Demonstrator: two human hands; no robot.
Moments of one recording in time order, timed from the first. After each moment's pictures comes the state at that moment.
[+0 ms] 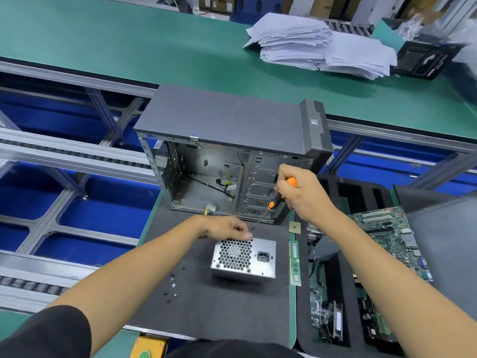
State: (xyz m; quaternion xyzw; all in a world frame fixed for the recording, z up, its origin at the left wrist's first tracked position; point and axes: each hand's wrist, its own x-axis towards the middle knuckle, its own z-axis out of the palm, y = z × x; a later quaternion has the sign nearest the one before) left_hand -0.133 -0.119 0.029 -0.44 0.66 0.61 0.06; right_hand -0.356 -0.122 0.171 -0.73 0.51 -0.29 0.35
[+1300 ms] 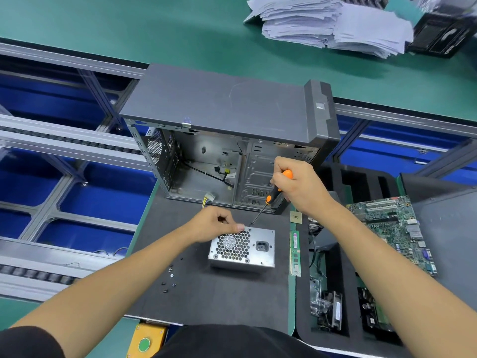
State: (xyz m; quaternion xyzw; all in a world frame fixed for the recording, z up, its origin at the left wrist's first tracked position) left_hand -0.114 -0.093 -0.017 -0.51 0.61 0.56 -0.23; right_hand -0.355 -0.135 0.151 -0.74 0.52 -0.26 0.35
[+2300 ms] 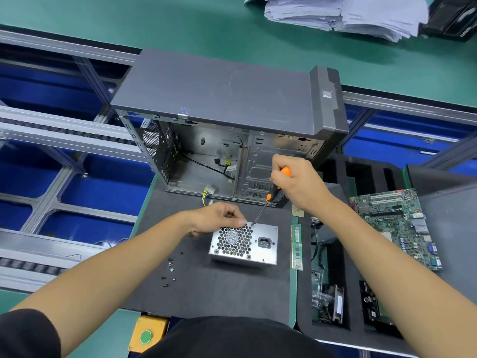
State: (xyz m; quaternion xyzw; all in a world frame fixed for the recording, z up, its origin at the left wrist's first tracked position) left_hand -0.120 -0.104 -0.013 -0.48 0.52 0.69 -0.13; right_hand -0.354 -0.140 0.136 -0.75 0.53 -0.23 0.33
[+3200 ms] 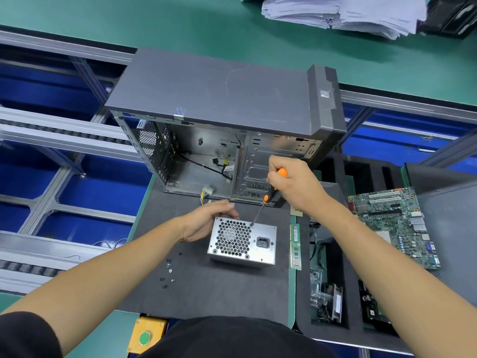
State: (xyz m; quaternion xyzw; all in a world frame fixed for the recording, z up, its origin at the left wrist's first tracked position) left_hand -0.115 -0.094 0.001 -0.43 0.31 0.81 -0.24; right_hand -0.353 -0.142 0.132 -0.74 0.53 -0.23 0.34
